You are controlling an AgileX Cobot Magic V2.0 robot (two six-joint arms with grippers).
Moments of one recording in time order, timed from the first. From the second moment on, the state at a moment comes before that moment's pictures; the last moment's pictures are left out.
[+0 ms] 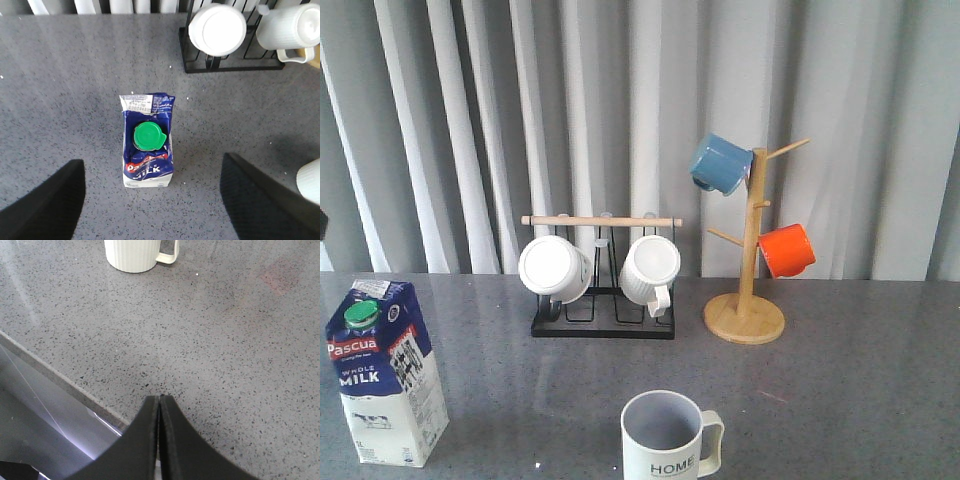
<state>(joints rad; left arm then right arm) 0.07 1.46 -1.85 -0.15 1.27 0.07 0.29 0.39 -0.40 0.23 0.73 -0.33</state>
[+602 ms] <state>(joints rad) 0.07 1.62 -1.85 -0.17 1.27 0.08 0.29 0.39 -0.40 0.23 0.74 -0.33</state>
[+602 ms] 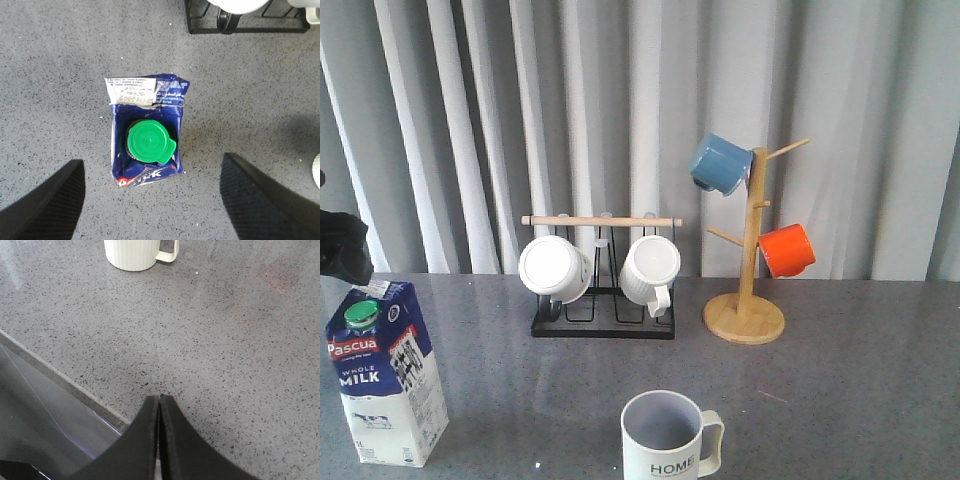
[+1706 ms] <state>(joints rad) 0.07 1.79 -1.84 -0.20 1.26 0.17 0.29 0.39 -0.40 0.23 0.74 -0.31</state>
